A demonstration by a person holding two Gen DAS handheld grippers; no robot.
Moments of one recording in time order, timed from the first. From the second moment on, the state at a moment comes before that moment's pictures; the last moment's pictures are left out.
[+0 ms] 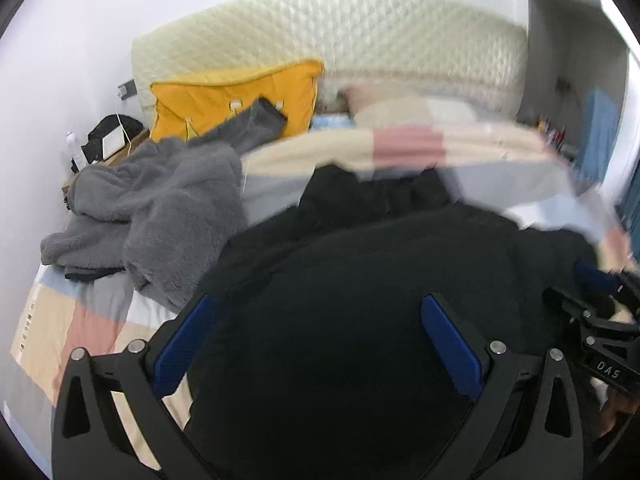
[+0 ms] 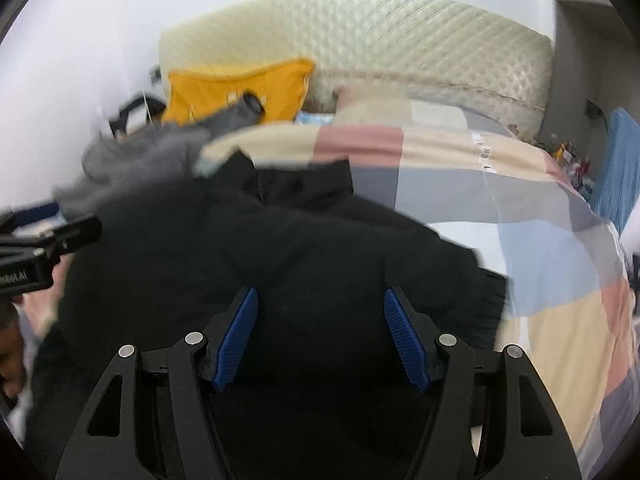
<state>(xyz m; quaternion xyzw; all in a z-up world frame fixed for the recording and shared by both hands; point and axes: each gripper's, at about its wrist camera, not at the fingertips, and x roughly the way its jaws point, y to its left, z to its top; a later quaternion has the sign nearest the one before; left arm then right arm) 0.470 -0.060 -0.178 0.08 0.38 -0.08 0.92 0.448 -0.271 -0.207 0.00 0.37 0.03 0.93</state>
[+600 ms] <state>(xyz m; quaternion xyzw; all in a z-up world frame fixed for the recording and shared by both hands) 0.505 -0.070 -0.254 0.08 0.38 -0.07 0.92 0.480 -0.273 -0.273 0.03 0.38 0.05 0.92</state>
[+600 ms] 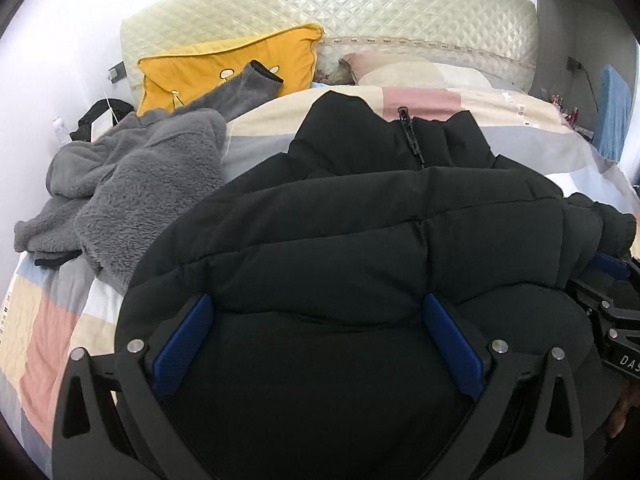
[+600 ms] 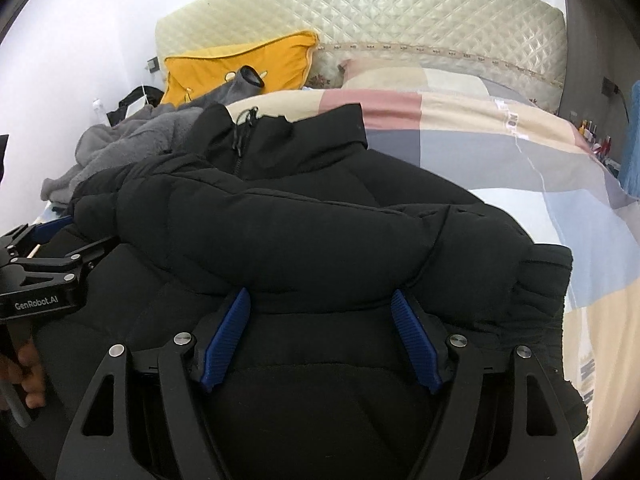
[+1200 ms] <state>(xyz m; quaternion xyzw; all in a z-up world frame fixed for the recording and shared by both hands) 0.478 -0.051 -0.230 0.07 0.42 -0.07 0.90 0.448 -0.284 -0.251 0.05 0.39 0.06 0.92</state>
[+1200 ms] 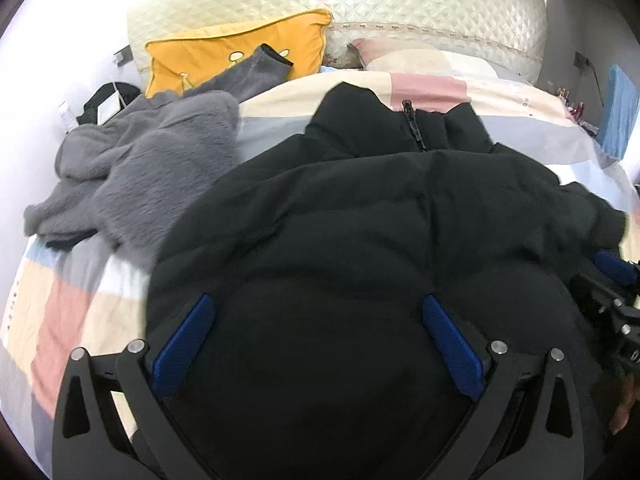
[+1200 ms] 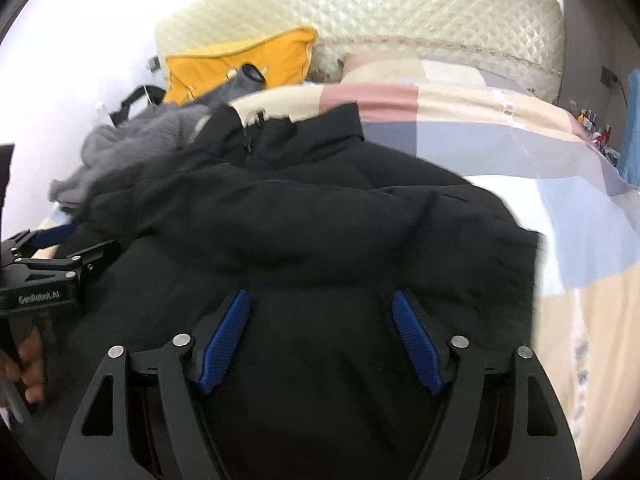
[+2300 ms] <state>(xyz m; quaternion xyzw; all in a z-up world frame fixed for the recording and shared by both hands) 0.231 0.176 -0.274 -0.28 0.69 -0.10 0.66 0.112 -0.419 -0.250 0.26 0.57 0.12 0.77</state>
